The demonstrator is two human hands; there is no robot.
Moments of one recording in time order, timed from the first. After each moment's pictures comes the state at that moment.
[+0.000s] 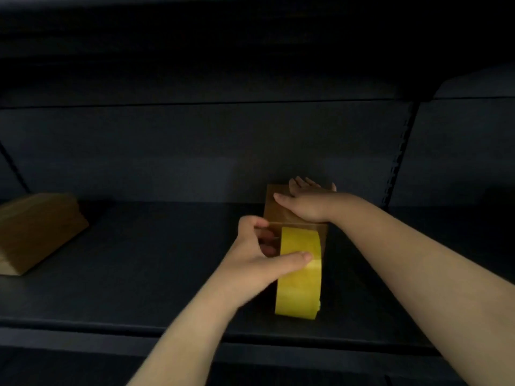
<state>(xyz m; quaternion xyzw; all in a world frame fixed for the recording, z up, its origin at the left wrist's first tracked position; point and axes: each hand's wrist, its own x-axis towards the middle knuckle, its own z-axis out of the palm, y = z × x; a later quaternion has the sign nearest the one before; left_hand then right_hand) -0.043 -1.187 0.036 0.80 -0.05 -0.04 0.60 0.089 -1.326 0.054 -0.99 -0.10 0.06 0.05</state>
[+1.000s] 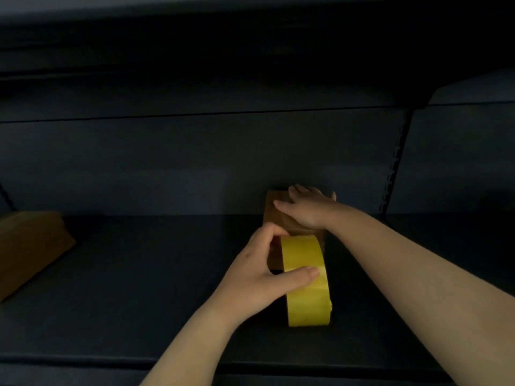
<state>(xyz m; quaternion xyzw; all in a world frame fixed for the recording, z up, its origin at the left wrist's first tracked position) -0.018 -1.193 0.023 0.82 -0.20 -0.01 0.53 0.105 -1.332 0.051 -0.99 -0.08 0.04 0.09</state>
